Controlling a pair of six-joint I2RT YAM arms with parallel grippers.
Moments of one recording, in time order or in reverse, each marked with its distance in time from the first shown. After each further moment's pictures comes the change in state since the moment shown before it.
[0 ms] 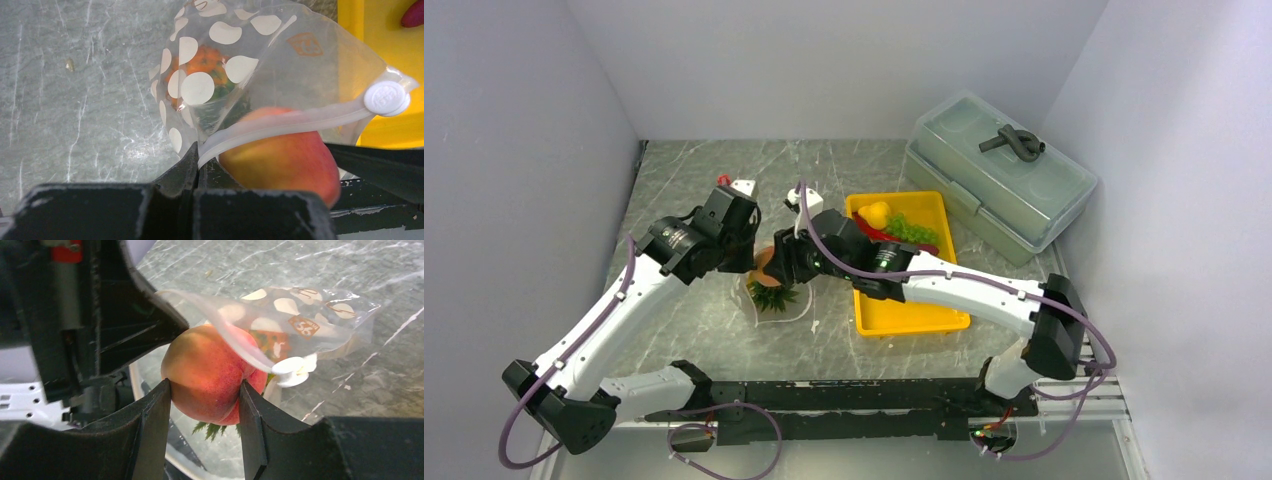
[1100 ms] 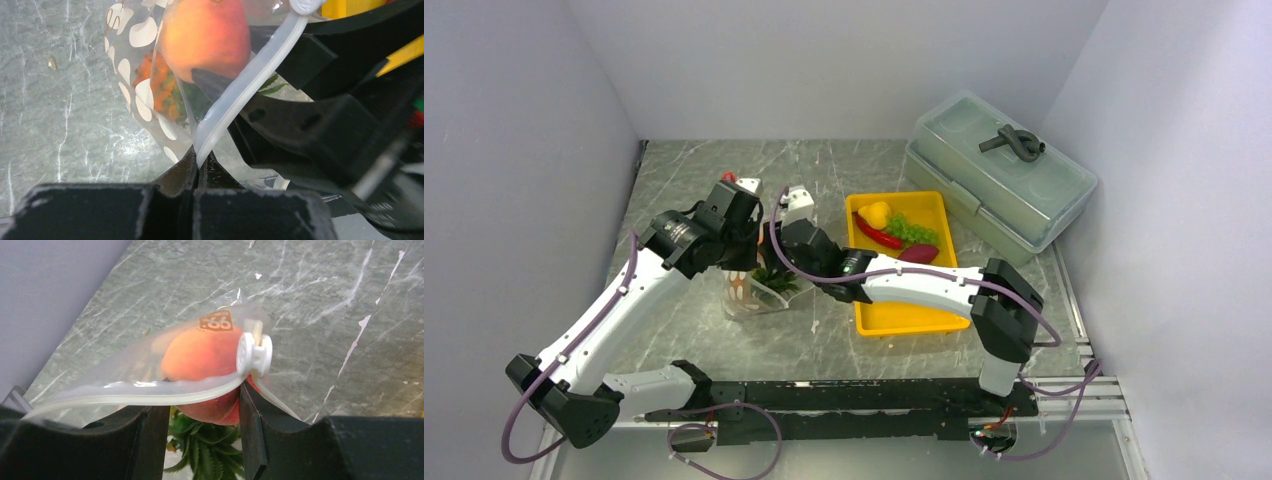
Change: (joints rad) left arm 0.000 0.032 0.044 -0.026 0.060 0.000; right arm 0.005 0.220 0.011 0.255 0.336 0.003
